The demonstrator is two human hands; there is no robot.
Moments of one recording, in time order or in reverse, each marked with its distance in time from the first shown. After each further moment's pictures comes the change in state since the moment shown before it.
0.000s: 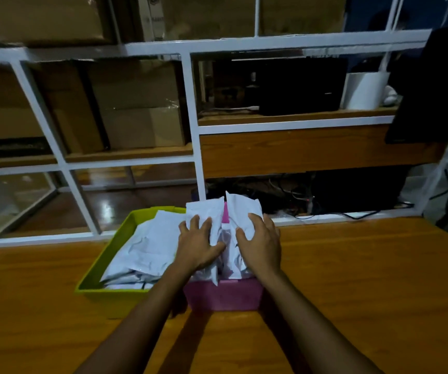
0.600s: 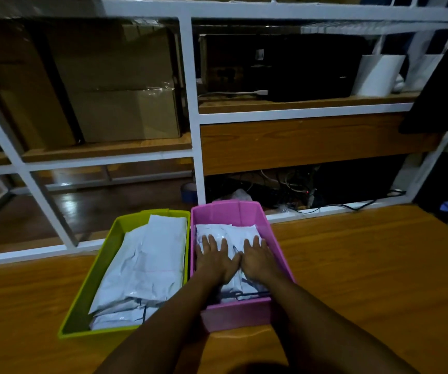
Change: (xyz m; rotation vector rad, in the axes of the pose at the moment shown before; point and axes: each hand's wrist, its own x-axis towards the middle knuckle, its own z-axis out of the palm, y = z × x) left_hand 0.058 -0.040 0.098 0.091 -0.422 -0.018; right_hand 0.051 0.049 0.122 -0.619 -0.567 0.094
